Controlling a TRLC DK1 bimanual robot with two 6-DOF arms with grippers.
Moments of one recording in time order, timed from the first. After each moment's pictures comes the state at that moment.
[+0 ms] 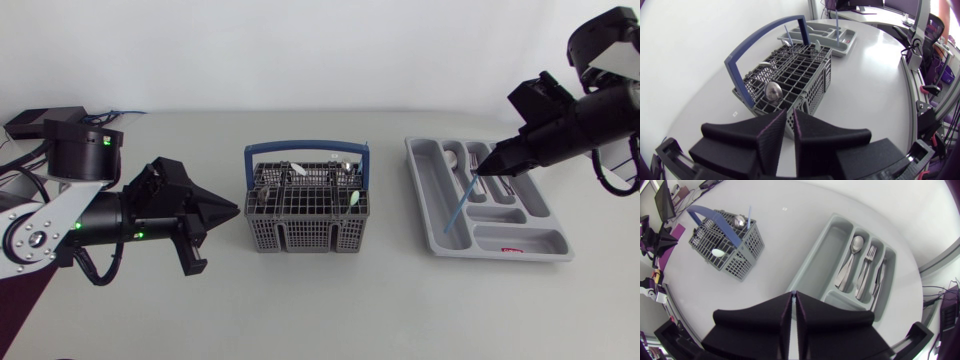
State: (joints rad) left arm -0.24 1.21 0.63 -0.12 0.54 0.63; right arm -0.04 1.45 1.23 -0.86 -0.28 -0.42
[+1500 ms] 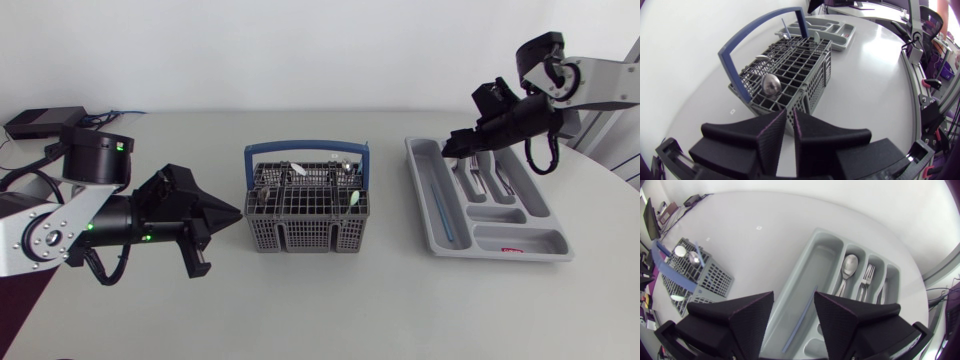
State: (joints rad) left arm -0.25 1.27 0.63 -0.10 0.54 0.66; right arm -0.05 1.78 1.35 -0.53 -0.27 -0.32
